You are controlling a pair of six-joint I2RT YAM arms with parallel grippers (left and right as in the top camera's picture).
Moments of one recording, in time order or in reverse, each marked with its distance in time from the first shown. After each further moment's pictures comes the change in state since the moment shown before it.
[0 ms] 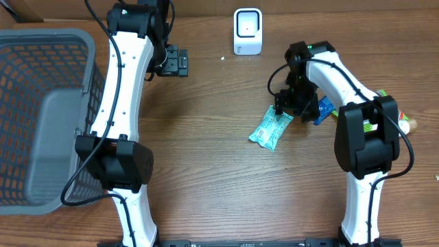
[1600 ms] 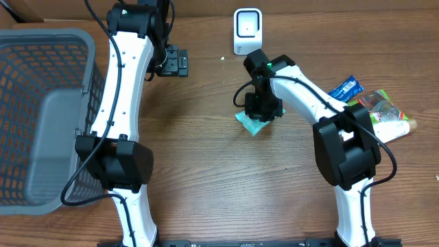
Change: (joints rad) left arm 0.000 0.000 0.000 0.000 0.000 0.000; right arm 0.219 -0.026 -0.077 0.297 -0.040 0.245
